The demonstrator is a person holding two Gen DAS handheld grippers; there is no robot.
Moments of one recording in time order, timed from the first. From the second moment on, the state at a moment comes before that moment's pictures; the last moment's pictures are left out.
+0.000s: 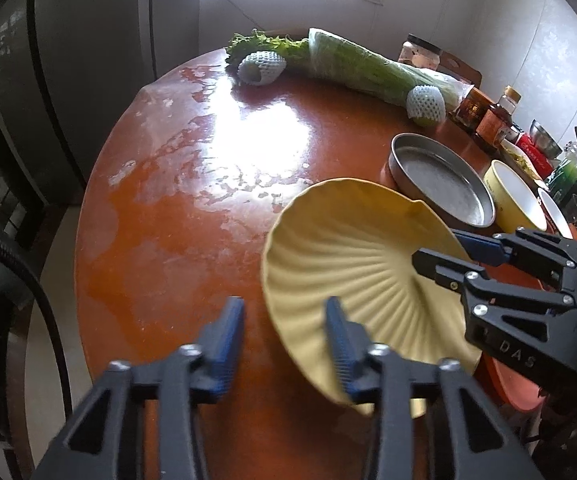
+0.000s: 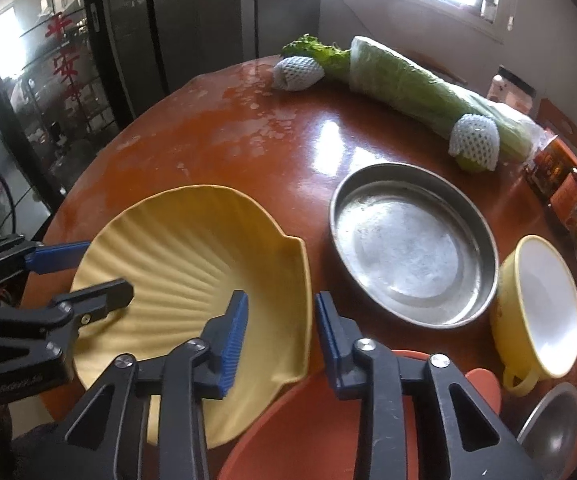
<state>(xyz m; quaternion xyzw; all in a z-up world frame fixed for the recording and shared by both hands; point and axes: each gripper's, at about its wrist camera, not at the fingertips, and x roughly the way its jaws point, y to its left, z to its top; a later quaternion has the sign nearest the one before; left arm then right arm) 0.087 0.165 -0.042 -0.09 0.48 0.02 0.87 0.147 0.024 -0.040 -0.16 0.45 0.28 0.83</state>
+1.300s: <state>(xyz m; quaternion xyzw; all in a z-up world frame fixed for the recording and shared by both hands) 0.138 0.188 -0.038 -0.05 0.47 0.05 0.88 0.150 0.034 -0.035 -0.11 0.45 0.27 0.84</state>
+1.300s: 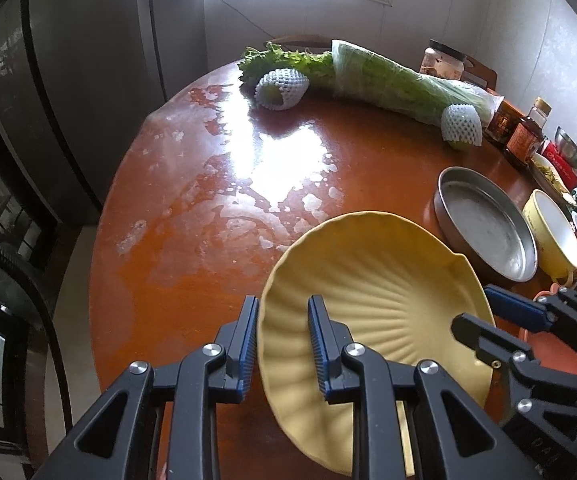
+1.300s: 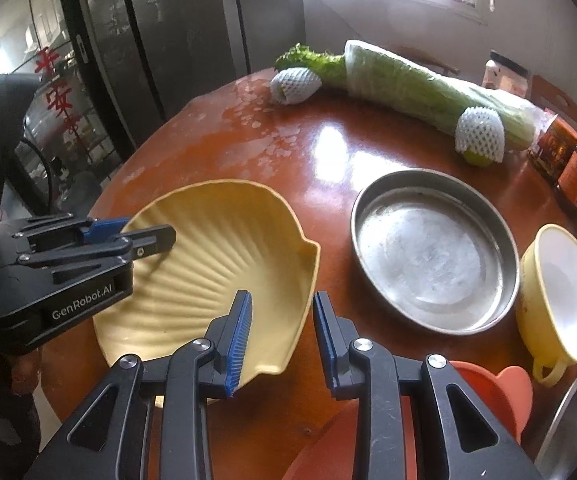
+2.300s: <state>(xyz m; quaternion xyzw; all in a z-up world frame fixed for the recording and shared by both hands) 0.075 0.147 0.030 -0.03 0.38 0.07 0.92 0.097 -0.049 0.035 -0.04 0.37 0.23 0.90</state>
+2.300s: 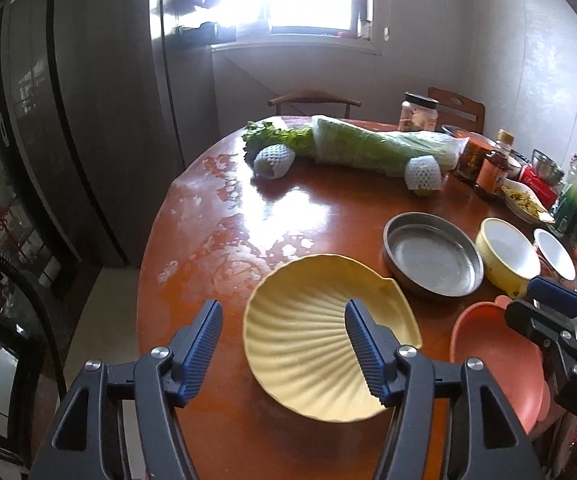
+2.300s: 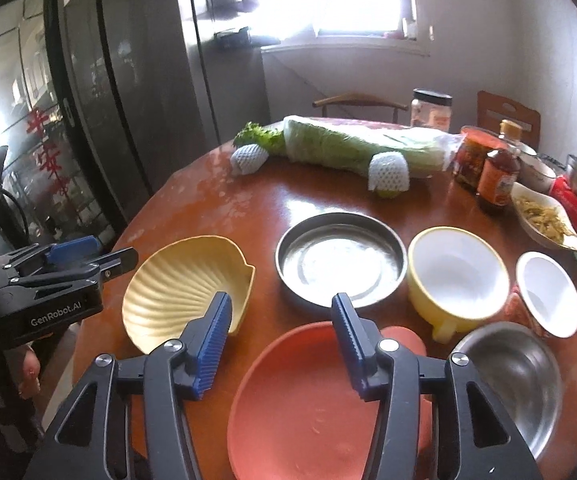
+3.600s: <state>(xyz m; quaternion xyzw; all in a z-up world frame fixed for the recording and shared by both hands) 0.043 0.035 -0.005 0.01 0.42 -0.04 0.91 0.006 -0.138 0.009 -0.02 0.39 0.19 0.90</state>
